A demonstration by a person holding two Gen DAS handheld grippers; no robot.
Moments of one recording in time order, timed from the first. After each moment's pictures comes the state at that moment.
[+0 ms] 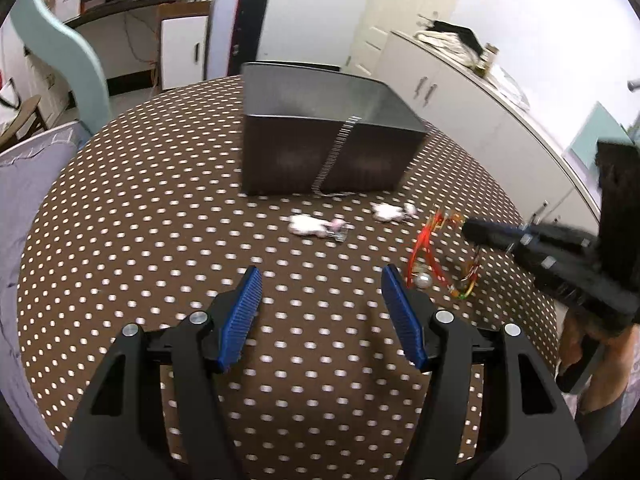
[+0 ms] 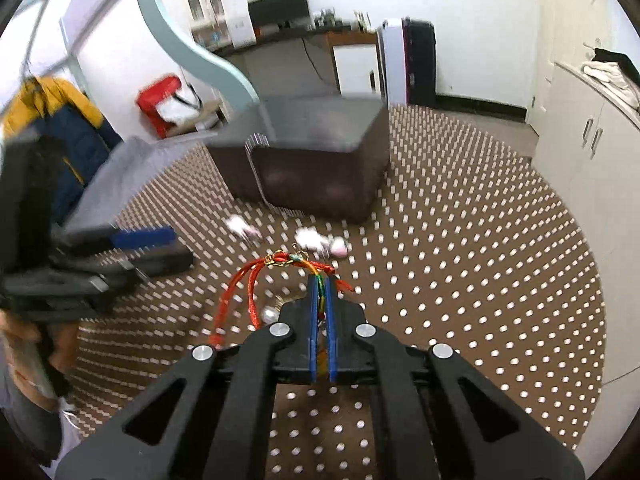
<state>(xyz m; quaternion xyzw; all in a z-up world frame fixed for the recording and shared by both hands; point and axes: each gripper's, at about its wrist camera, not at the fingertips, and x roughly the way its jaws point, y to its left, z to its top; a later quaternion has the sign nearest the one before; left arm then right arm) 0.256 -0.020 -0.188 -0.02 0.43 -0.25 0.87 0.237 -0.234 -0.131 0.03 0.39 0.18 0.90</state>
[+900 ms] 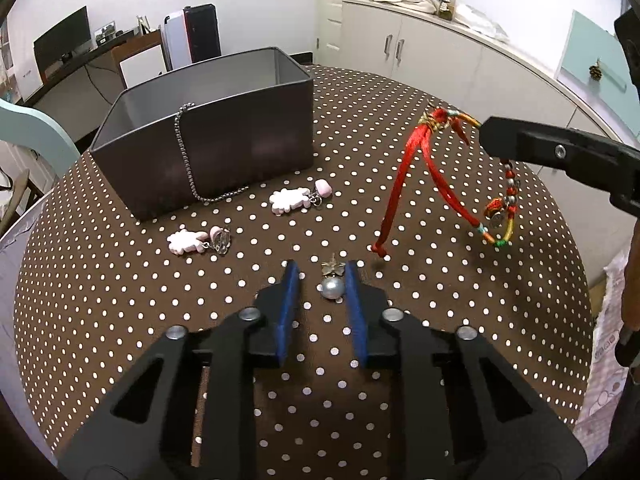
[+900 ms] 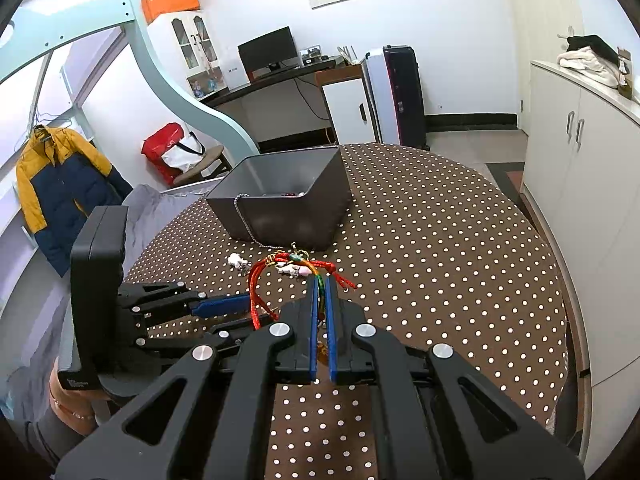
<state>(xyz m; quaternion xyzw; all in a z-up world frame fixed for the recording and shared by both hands) 0.247 -0.124 -0.203 0.11 0.42 -0.26 0.86 0.214 -0.291 -0.112 0.08 0.35 0.17 0.92</state>
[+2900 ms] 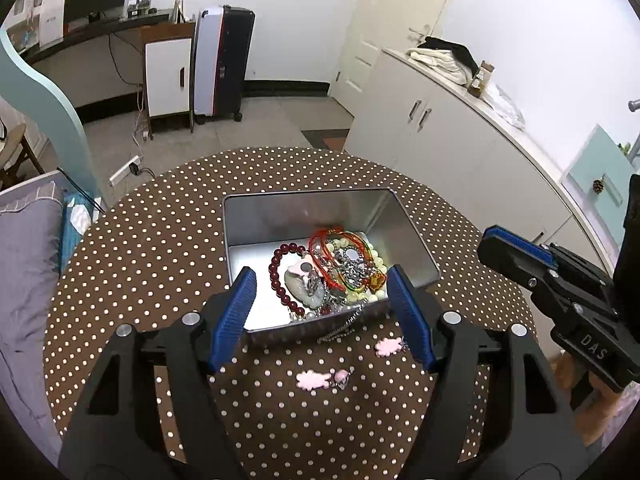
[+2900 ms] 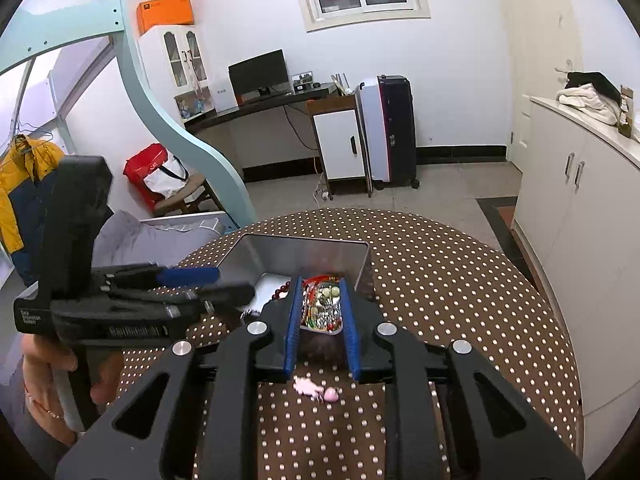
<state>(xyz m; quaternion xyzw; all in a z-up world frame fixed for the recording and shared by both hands) 0.351 -0.034 -0.136 -0.02 0.41 -0.26 0.87 0.281 -0.245 -0.078 0.06 0.31 0.13 0.94</state>
